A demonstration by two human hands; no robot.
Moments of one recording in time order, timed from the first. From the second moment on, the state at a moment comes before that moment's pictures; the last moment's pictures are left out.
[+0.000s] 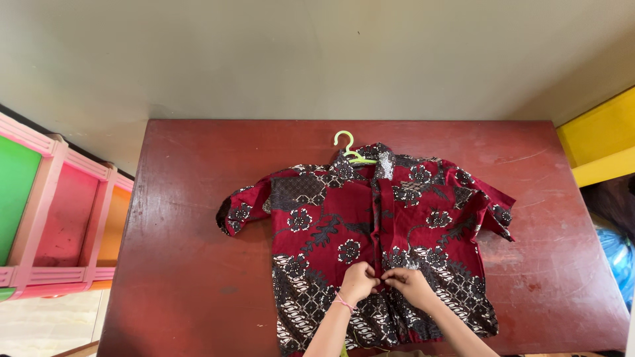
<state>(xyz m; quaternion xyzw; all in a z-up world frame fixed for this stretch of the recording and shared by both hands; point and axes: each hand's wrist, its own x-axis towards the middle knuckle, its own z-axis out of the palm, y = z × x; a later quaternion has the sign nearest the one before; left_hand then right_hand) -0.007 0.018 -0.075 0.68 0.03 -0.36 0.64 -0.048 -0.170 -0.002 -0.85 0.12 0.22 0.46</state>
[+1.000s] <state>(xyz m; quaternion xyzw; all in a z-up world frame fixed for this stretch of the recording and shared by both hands) -0.134 0.056 0.046 0.93 -0.25 -0.08 0.24 -0.114 -0.208 0.022 -0.61 0.21 0.10 0.76</state>
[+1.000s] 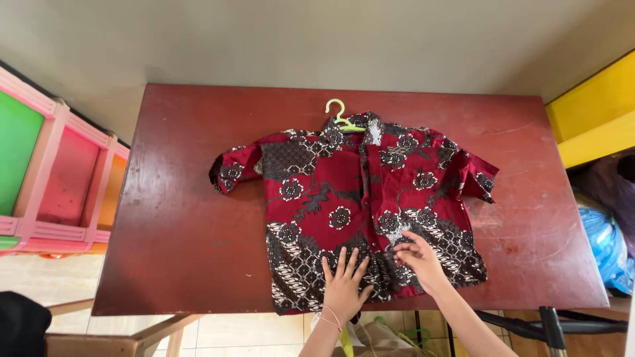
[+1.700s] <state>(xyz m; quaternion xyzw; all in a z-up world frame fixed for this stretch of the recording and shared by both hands) -0.145 0.074 0.050 0.94 -0.24 -0.05 0.22 -0.172 -0.167 0.024 -0.90 0.09 0.02 0.43</state>
